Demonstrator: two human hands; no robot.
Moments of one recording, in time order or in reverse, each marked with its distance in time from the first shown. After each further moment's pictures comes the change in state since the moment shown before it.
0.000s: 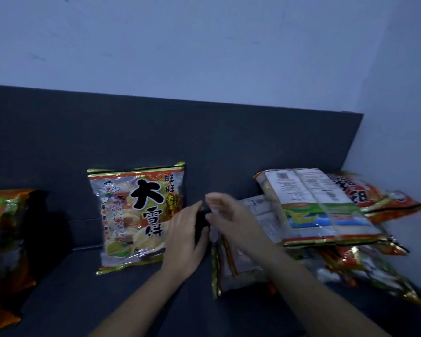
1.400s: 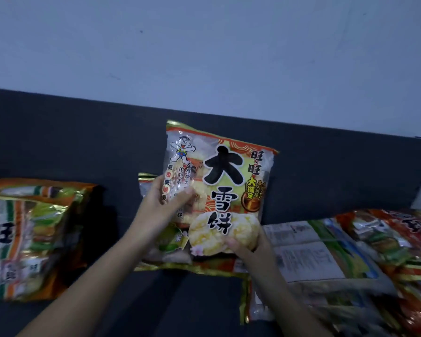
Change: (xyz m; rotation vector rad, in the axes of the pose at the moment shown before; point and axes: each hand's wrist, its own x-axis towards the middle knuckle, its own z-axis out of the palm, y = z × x) left_hand 0.031 0.025 -0.136 -0.697 0.213 -0.595; right_hand 0.019 0.054 0.039 0.553 0.001 0.110
